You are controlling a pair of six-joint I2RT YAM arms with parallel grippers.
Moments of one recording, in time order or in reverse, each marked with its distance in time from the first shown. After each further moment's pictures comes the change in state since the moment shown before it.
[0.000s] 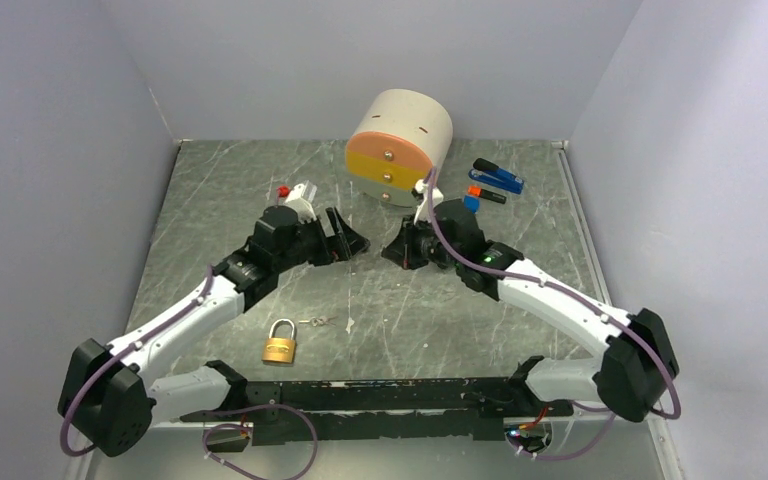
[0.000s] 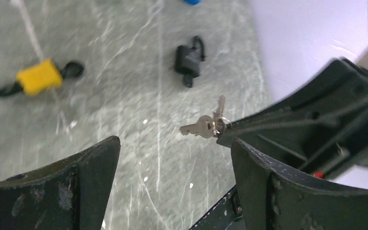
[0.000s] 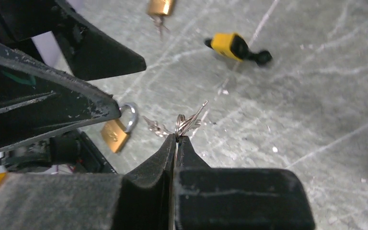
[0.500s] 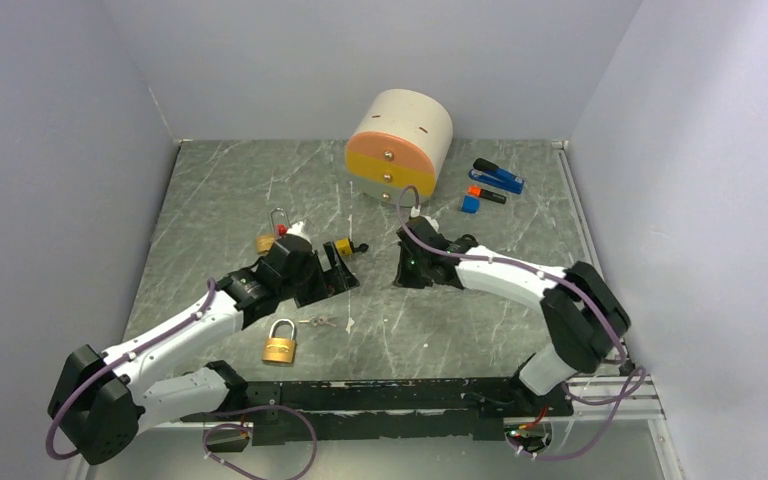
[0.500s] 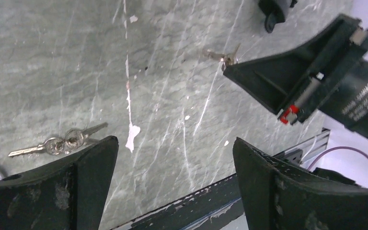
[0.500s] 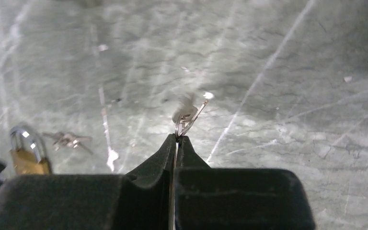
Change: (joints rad) left arm -0.109 -0.071 -0.089 -0.294 -0.127 -0.135; right arm 0.027 0.338 0.066 -0.259 0.230 0.296
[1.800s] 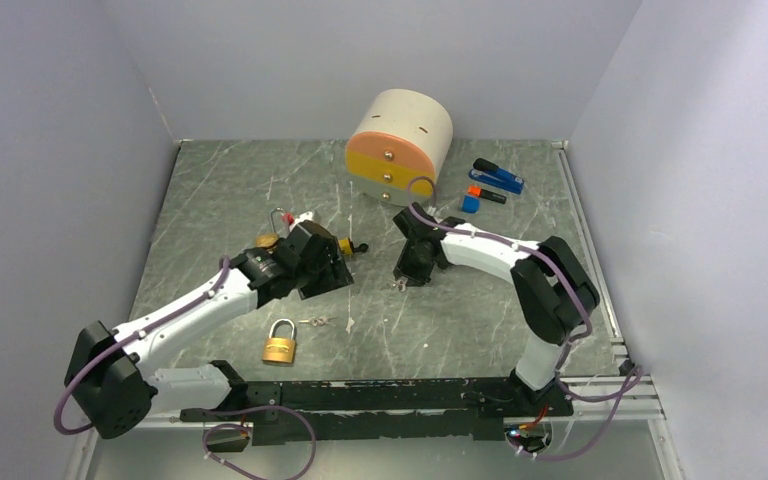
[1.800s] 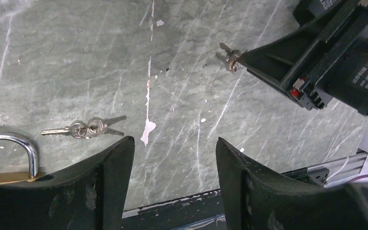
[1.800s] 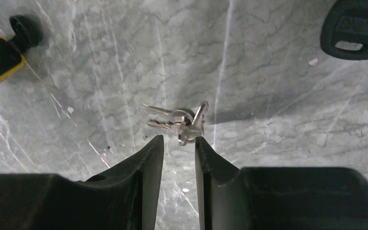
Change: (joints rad) left arm -0.053 0.147 0.232 -0.241 -0.141 -0.024; right arm -0.084 0.128 0.129 -0.158 -0.034 0.265
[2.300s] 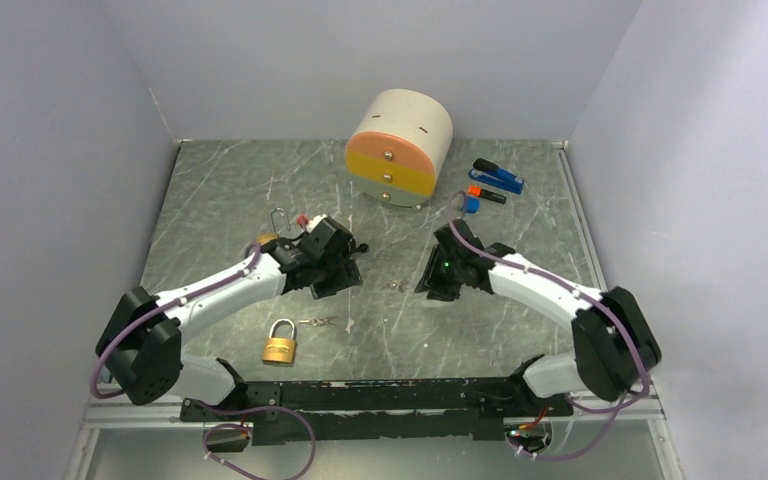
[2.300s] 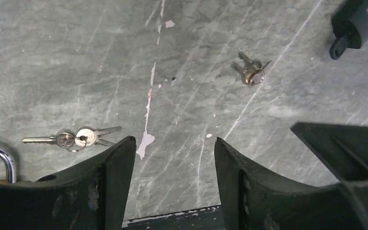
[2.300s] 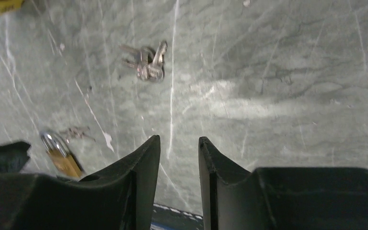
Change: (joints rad) left arm -0.014 0.190 0.051 0.010 -0.020 -0.073; right arm -0.089 -0.407 -0.321 0.074 -0.129 -0.163
